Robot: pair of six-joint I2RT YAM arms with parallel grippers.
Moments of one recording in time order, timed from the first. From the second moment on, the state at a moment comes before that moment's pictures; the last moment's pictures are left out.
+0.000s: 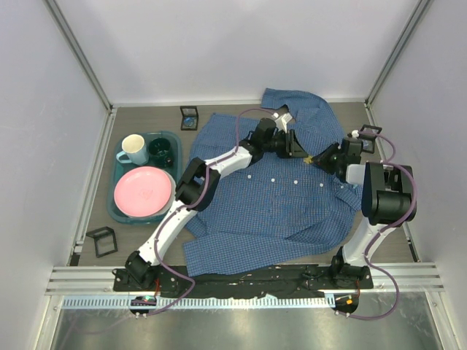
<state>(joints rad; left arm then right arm) -0.72 2.70 2.24 0.18 0.62 -0.84 -0.13 1.80 0.84 0.29 -0.23 0.66</state>
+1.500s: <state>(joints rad) -0.80 2.78 2.41 -0.08 0.35 -0.50 -0.17 1.82 0.79 0.39 -0.33 0.76</state>
